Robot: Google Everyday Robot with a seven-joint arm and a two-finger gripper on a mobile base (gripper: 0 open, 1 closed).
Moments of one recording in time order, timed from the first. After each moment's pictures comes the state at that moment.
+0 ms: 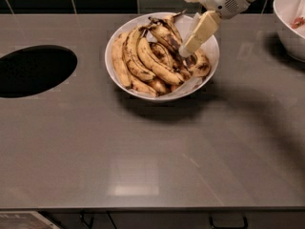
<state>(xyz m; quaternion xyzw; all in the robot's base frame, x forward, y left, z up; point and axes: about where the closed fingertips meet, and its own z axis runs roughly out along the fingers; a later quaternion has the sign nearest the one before) 0.627 -0.076 0.998 -0.64 0.65 0.15 0.39</state>
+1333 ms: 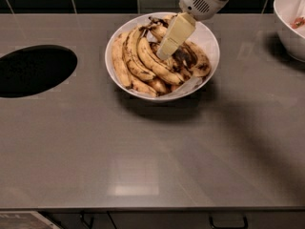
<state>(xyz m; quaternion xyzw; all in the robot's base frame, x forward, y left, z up) 0.627 -0.055 0.983 -0.56 0.76 0.06 0.31</state>
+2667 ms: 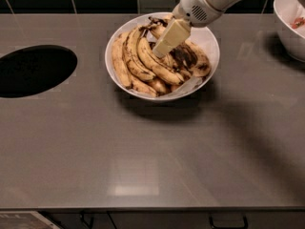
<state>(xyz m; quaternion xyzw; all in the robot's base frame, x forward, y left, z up) 0.633 -0.046 0.976 -0.55 0.75 0.08 0.36</state>
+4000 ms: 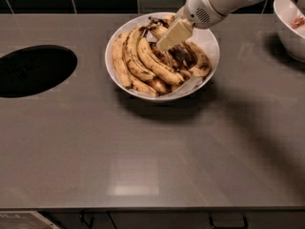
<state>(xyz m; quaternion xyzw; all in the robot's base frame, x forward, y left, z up) 0.657 -0.060 0.969 -0.51 0.76 0.10 0.38</state>
